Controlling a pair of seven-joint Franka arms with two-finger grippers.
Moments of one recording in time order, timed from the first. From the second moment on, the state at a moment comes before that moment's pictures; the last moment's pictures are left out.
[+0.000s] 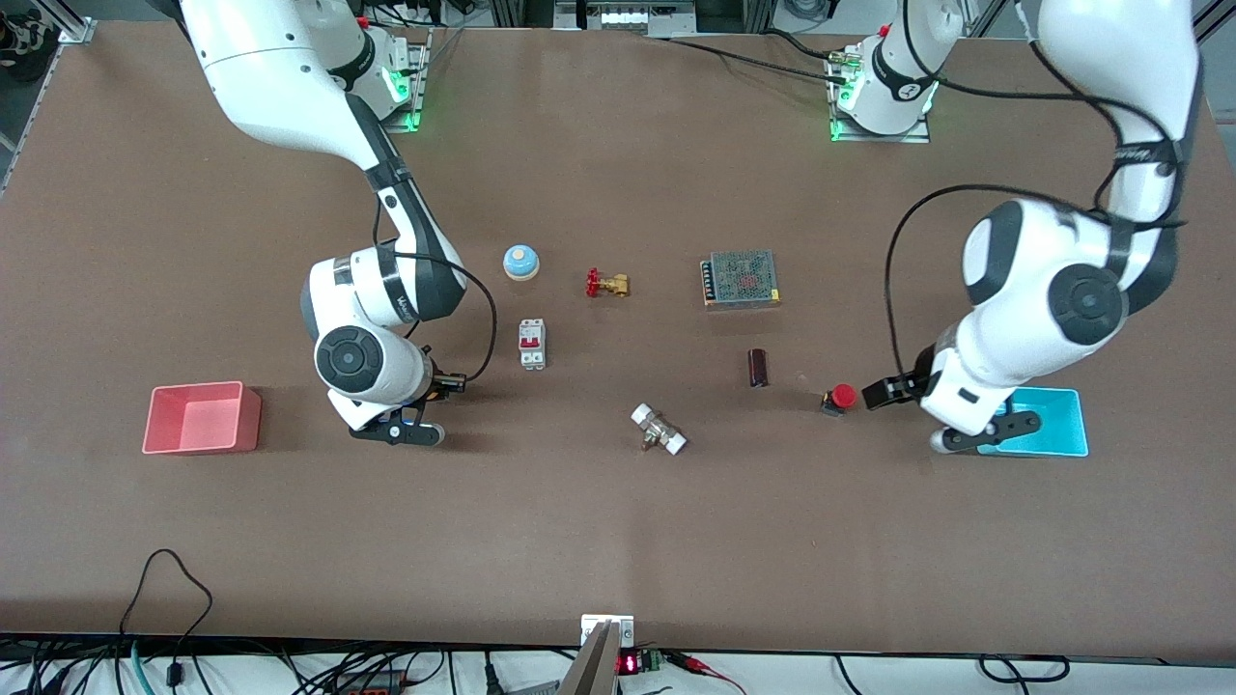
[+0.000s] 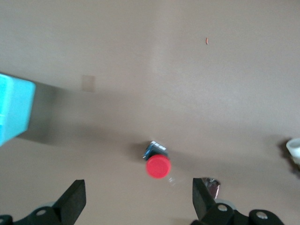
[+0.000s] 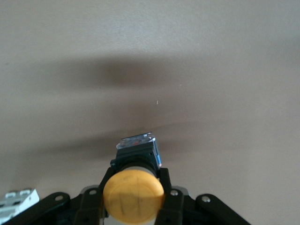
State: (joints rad) left arm -0.04 0.39 -0.13 -1.66 -0.02 2.06 -0.38; right arm 0.45 0.71 -0.12 -1.51 0.08 2.04 0.44
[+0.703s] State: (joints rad) left arm 0.09 0.16 -0.13 -1.66 -0.02 1.83 -0.08; right arm 0.47 0.75 -0.12 -1.51 0.08 2.11 0.51
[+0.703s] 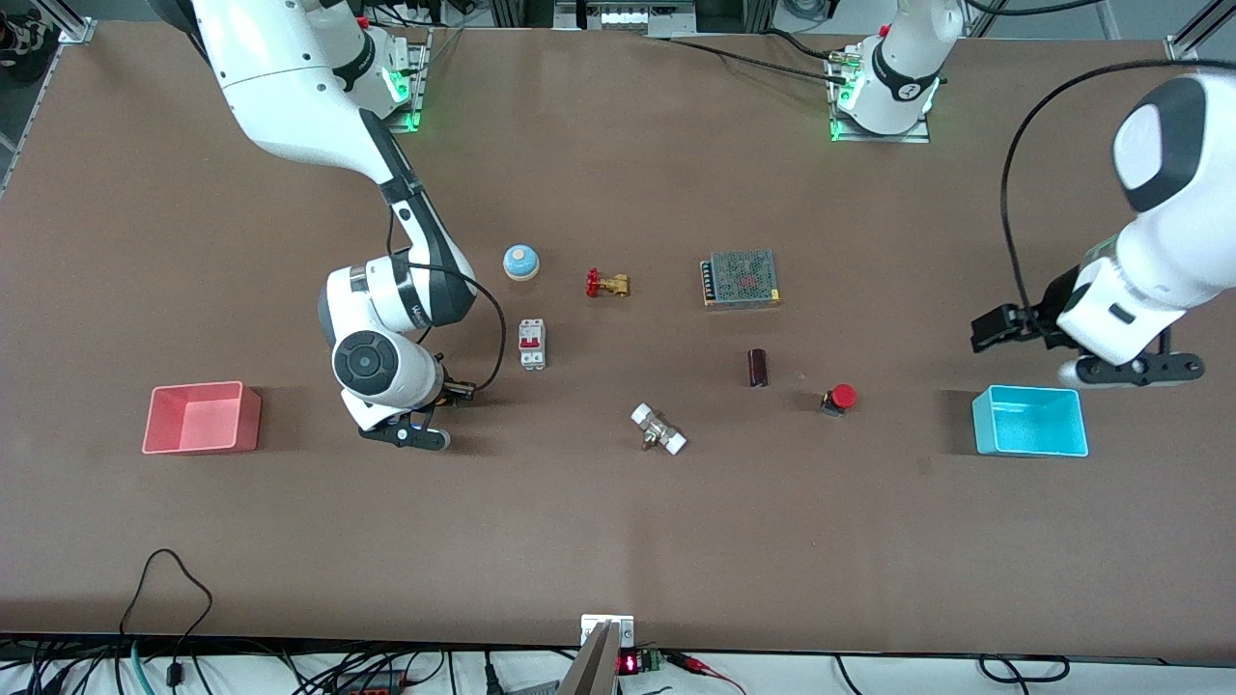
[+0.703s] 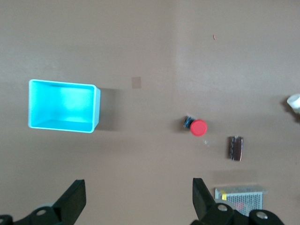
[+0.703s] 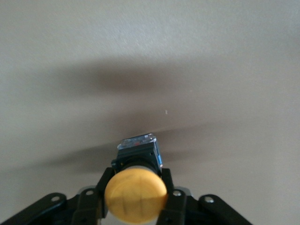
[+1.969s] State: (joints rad) left arm 0.01 -0.04 0.00 -1.69 -0.01 1.71 0.07; right arm 0.47 0.32 -0.32 -1.41 0.08 1.75 0.29
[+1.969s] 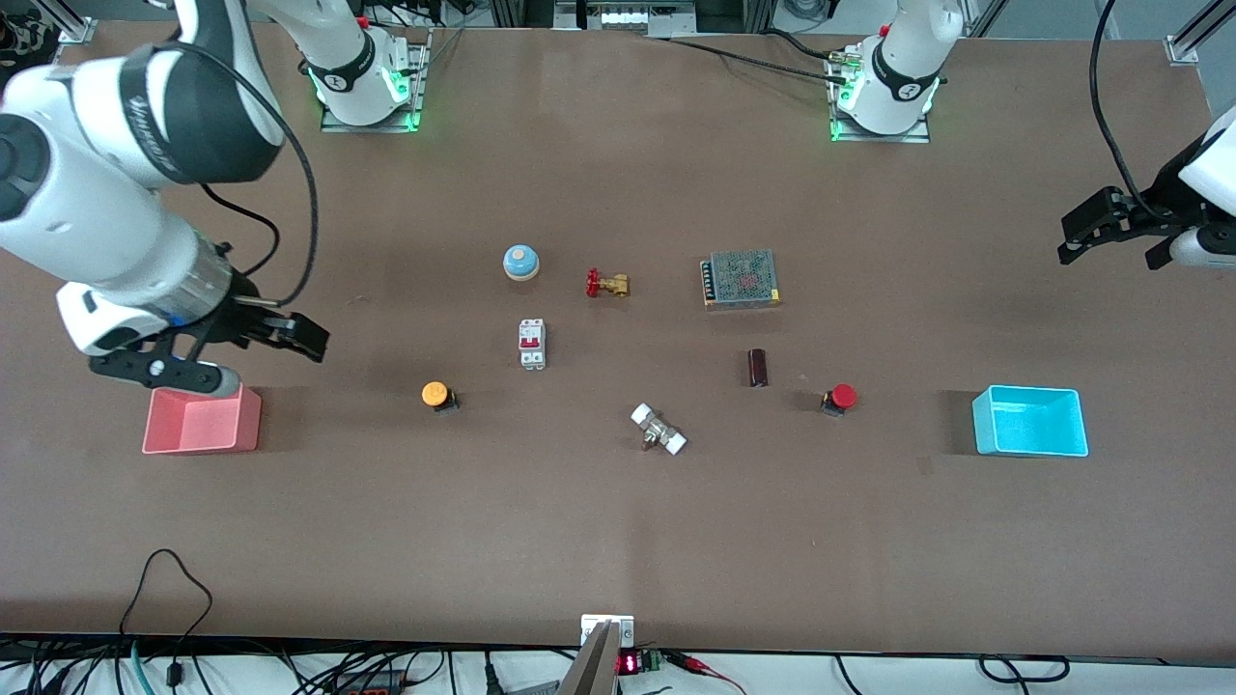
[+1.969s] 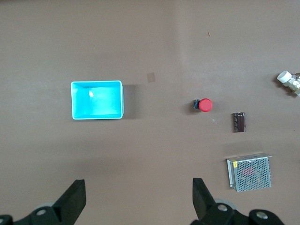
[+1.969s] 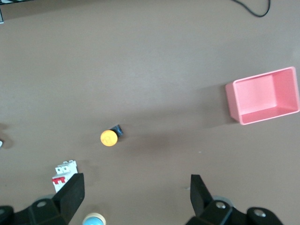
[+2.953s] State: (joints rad) left arm 0.01 -0.04 0.01 -1.70 -0.01 1.71 -0.01; right arm 0.05 0.22 -0.13 -1.40 0.00 1.58 -0.08
